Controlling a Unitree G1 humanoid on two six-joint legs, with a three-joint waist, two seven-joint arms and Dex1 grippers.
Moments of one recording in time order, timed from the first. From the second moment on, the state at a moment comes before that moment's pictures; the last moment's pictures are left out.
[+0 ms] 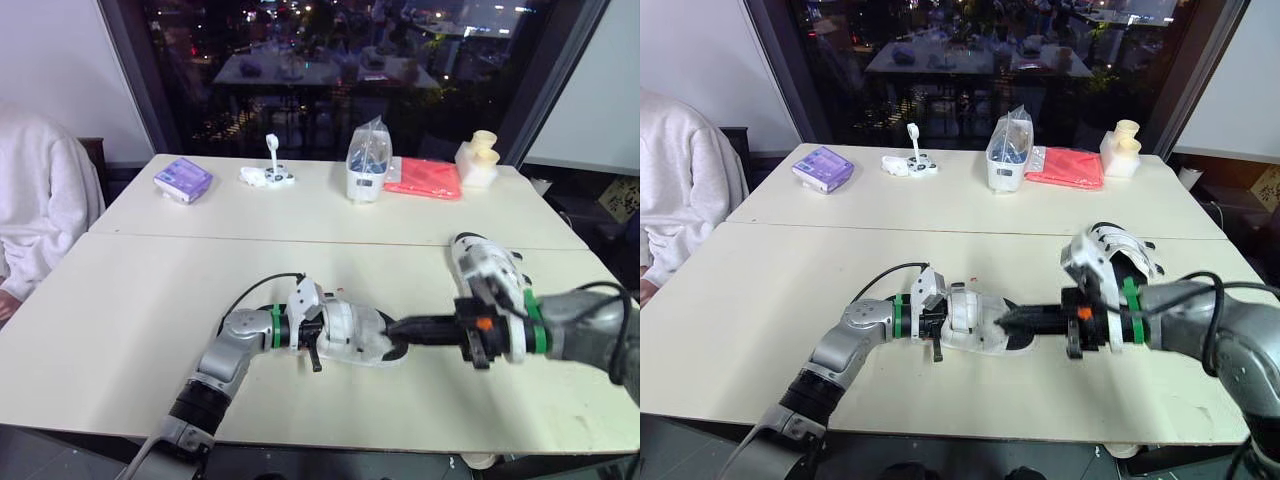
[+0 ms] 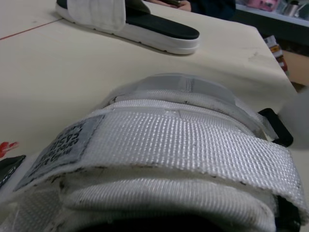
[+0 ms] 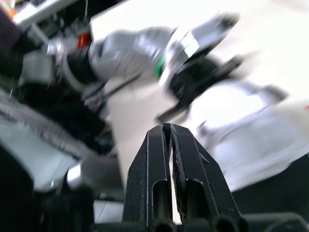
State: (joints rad) left arm -0.52 0.22 -0.26 0.26 -0.21 0.23 -1.05; right arm -0.38 -0.96 -0.16 -0.48 1.03 1.03 0.88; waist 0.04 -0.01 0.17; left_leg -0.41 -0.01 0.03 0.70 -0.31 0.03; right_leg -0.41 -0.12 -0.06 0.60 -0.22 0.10
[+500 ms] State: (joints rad) left arm -0.51 0.23 -0.26 0.24 -0.21 0.23 -1.04; right arm -0.60 -0.72 -0.08 -0.02 0.87 1.06 0.74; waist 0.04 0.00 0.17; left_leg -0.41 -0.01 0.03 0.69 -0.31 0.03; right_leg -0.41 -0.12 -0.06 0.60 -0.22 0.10
